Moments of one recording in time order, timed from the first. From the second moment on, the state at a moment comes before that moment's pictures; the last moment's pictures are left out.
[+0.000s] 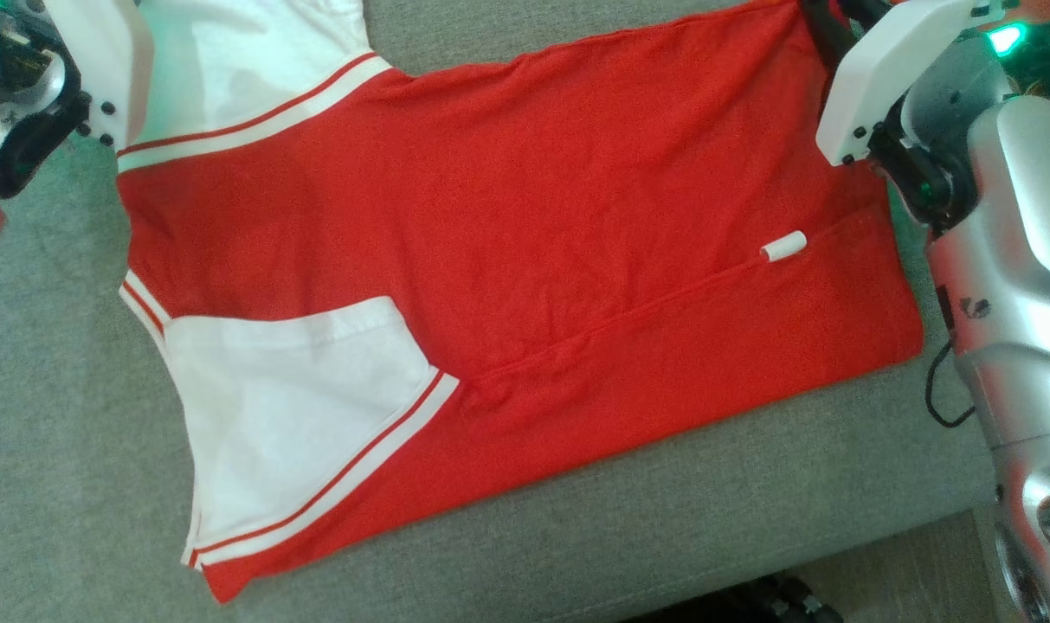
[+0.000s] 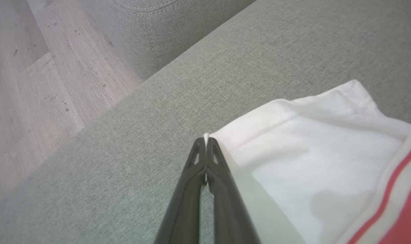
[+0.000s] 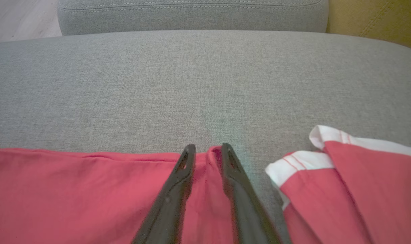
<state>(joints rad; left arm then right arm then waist) -1.22 0.61 -0.89 0.57 -0.73 -0.13 0.57 -0.91 -0.20 0.26 0.61 0.33 0.13 0.40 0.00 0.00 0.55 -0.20</state>
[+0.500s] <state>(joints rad) -1.26 0.62 -0.92 0.57 -0.72 -0.13 0.37 -0.91 -0.21 0.22 0.61 0.33 0.13 0.34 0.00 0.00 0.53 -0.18</state>
